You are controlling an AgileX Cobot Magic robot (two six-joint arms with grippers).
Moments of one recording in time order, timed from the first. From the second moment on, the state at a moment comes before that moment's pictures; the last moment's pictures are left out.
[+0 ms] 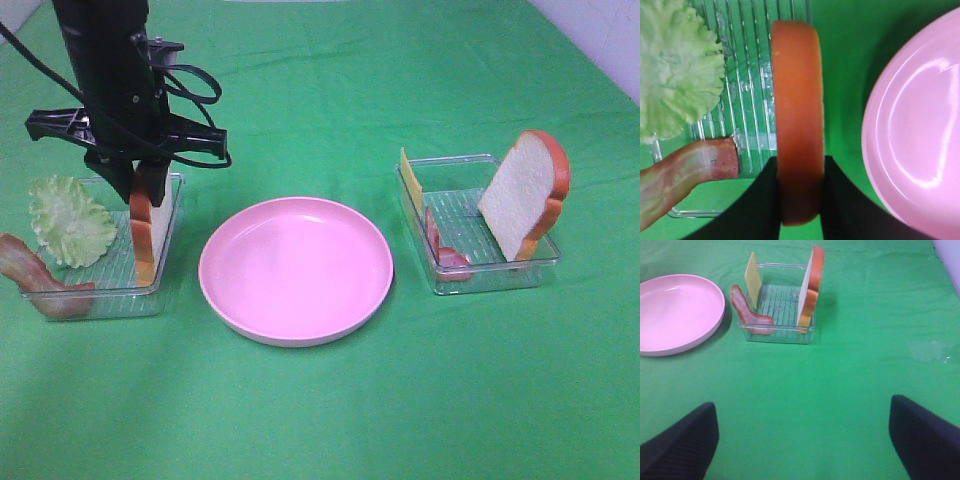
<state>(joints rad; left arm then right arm) -0.45 2.03 -1.62 0.12 1.12 -0.48 -0.01 -0.01 -0.51 0.10 1.07 -0.20</state>
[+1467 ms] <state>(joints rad) -0.19 1.69 -1.16 -0.93 0.92 0.38 -0.01 -0.01 -0.51 0.10 1.07 -0.20</state>
